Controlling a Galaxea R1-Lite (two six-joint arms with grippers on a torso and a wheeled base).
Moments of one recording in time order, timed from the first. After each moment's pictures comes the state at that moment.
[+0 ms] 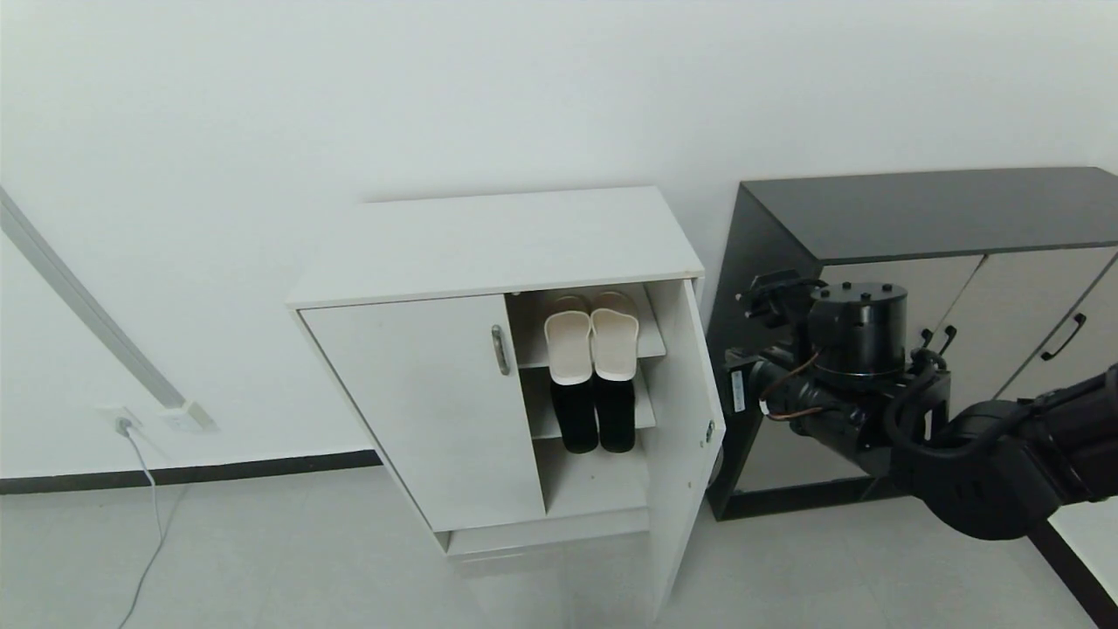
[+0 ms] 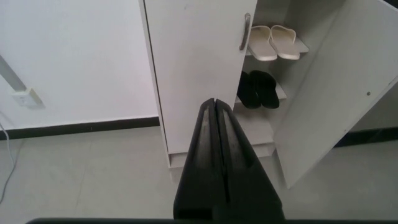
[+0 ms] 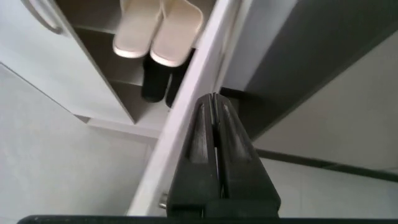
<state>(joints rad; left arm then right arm) 0.00 0.00 0.00 0.00 0.01 -0.02 0.60 1.87 -0.93 -0.69 -0.34 -0.02</state>
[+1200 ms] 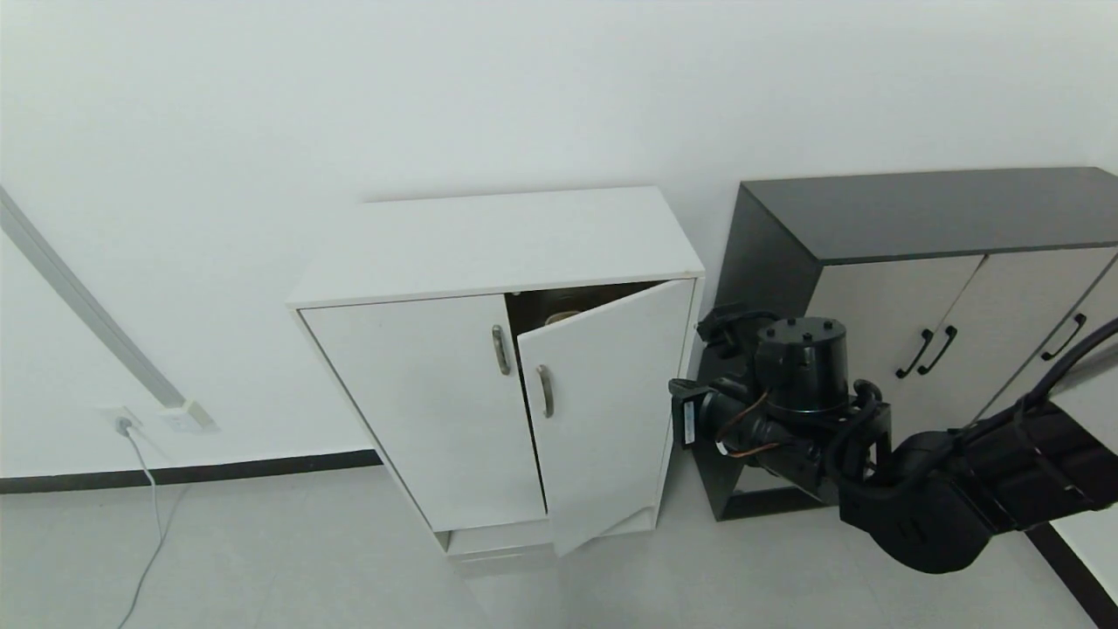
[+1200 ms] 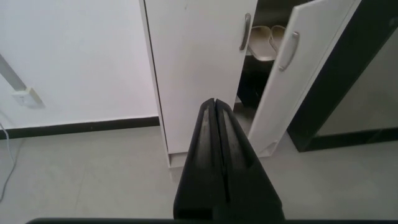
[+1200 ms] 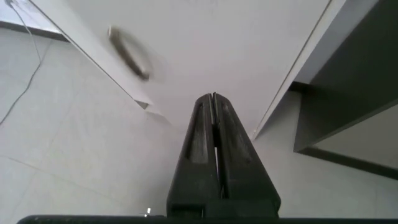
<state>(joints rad) 0.00 0.00 0.00 0.00 0.01 -0.02 0.68 1.96 -0.92 -0.79 -0.20 0.11</state>
